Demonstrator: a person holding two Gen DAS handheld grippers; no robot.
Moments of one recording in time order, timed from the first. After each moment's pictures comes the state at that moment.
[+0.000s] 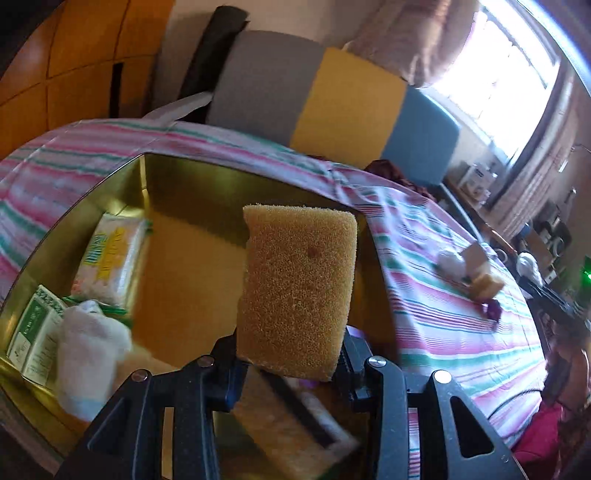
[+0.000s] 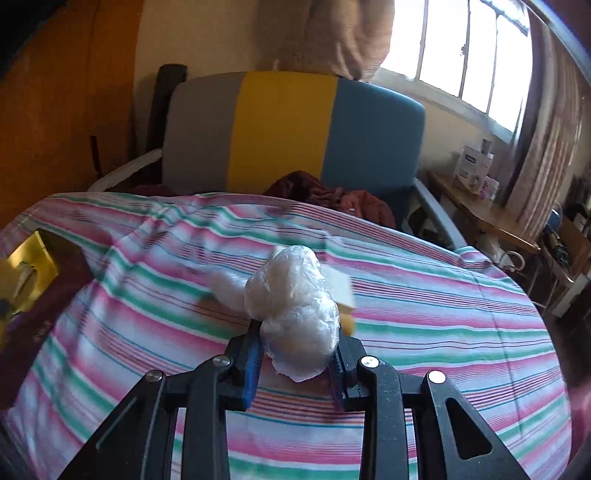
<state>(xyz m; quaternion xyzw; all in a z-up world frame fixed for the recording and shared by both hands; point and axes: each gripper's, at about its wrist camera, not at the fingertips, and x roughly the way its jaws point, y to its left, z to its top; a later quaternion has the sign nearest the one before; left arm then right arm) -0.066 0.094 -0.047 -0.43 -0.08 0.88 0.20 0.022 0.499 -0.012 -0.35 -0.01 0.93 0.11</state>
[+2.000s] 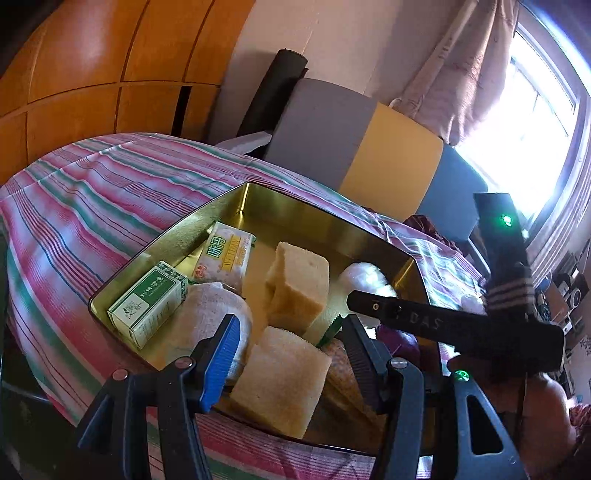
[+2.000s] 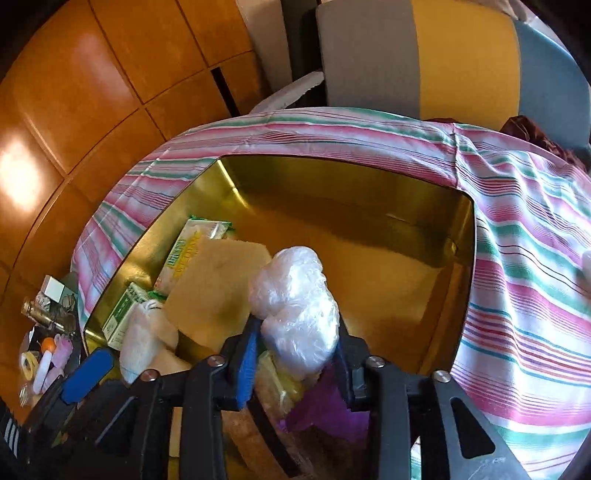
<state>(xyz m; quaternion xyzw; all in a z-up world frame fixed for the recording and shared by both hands) -0.009 0.005 -0.035 -0.36 -0.14 0.92 0.12 -0.094 0.186 -0.072 -0.47 0.08 0.87 -0.11</state>
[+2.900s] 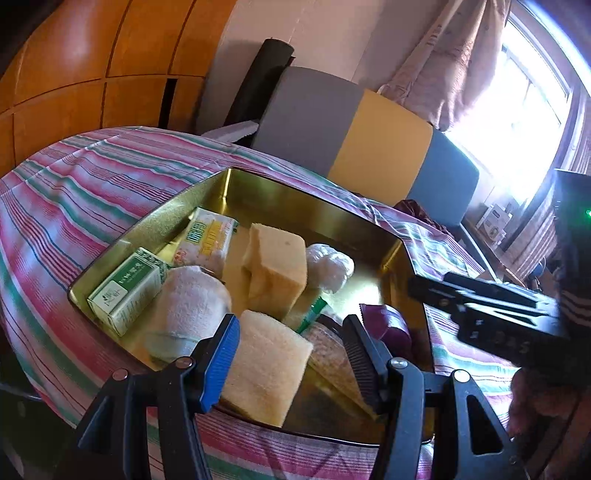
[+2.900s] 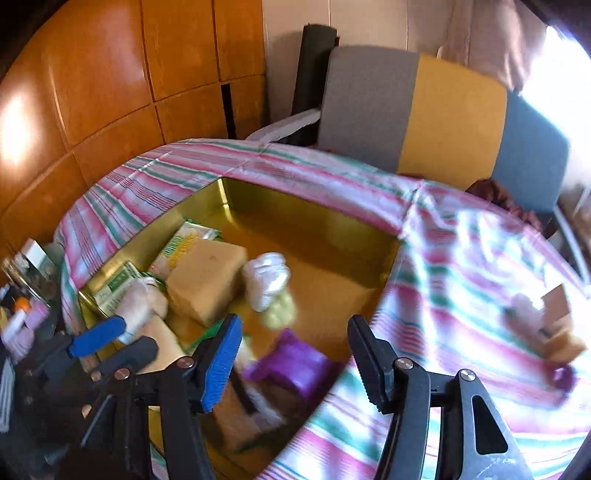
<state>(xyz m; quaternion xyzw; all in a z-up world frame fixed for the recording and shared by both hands) -0.004 0.020 -0.038 -0.37 -0.13 0.91 0.14 -0.038 0.205 -0.021 -0.41 -0.04 0.91 -0.06</state>
